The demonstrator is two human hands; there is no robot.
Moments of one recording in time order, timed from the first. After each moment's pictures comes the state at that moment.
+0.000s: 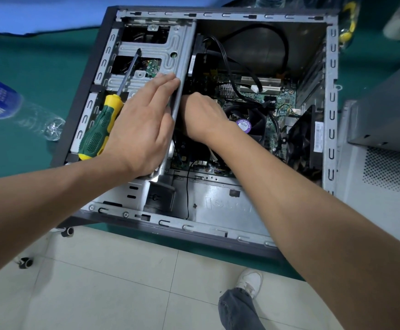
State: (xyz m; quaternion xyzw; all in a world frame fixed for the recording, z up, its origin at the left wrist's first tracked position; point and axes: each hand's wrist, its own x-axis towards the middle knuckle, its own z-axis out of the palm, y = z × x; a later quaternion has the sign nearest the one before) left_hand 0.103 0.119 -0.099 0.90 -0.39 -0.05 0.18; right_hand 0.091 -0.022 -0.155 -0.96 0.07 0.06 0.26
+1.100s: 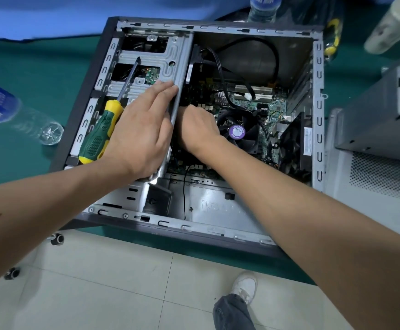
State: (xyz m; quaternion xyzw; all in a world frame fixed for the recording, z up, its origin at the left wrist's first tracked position) left_hand 0.104 0.122 -0.105 0.90 -0.39 -0.03 0.18; right_hand 0.082 -0.006 -0.153 -0.96 0.10 0.06 0.24
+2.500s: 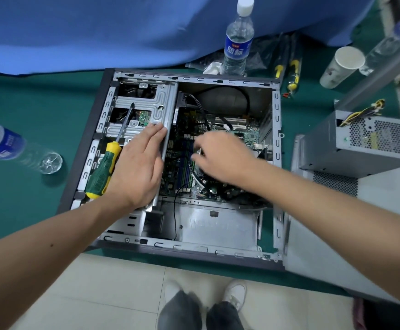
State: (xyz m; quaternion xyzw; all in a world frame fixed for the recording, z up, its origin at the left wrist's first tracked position) left_hand 0.102 0.120 -0.104 0.90 -0.41 -0.03 0.17; right_hand 0.028 -0.073 -0.088 -0.99 0.05 0.06 0.15
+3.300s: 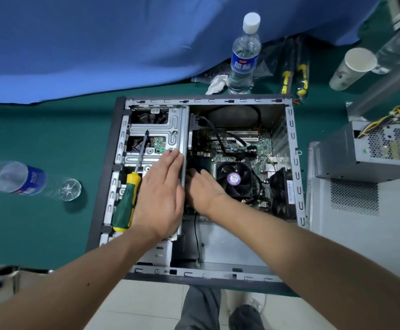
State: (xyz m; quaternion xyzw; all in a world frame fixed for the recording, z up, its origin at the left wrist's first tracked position) left_hand 0.097 0.117 -0.108 0.90 -0.40 -0.06 0.16; right_hand 0.060 -0.007 -0.145 -0.98 -0.01 0.19 0.10
